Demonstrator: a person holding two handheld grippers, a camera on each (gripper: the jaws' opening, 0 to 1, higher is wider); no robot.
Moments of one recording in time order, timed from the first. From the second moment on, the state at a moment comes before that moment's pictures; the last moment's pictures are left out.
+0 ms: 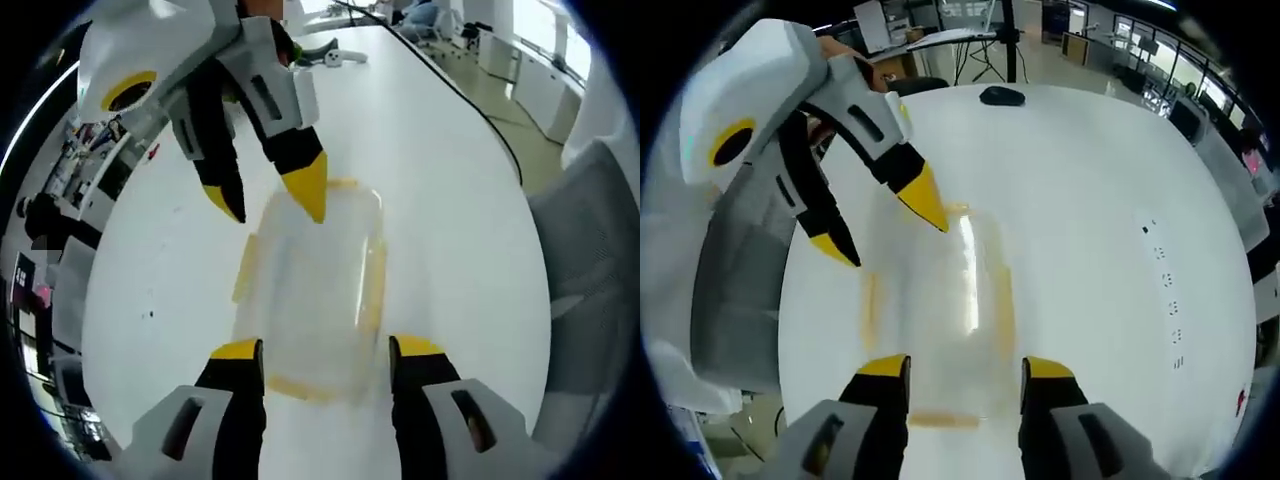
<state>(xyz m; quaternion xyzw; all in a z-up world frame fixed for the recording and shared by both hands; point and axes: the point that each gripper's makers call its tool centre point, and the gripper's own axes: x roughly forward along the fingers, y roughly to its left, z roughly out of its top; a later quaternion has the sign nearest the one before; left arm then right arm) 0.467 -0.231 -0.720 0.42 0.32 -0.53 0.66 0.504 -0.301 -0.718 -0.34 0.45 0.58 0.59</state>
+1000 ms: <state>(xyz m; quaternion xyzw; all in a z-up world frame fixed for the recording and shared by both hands) 0.484 -0.221 -0.722 0.44 0.33 -0.52 0.65 0.477 -0.306 -0.725 -0.37 0.42 0.57 0.61</state>
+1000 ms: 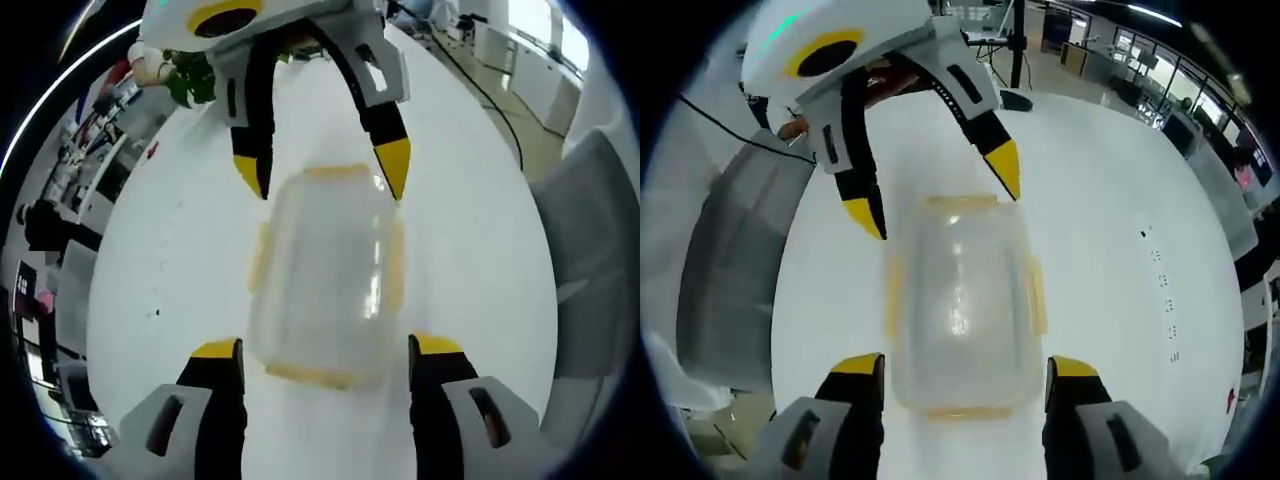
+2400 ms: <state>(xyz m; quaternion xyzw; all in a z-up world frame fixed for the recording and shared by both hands) 0.490 -0.218 -0.758 0.43 0.36 -0.52 0.64 0.474 -0.303 -0.752 -0.40 0.40 0.55 0.61</state>
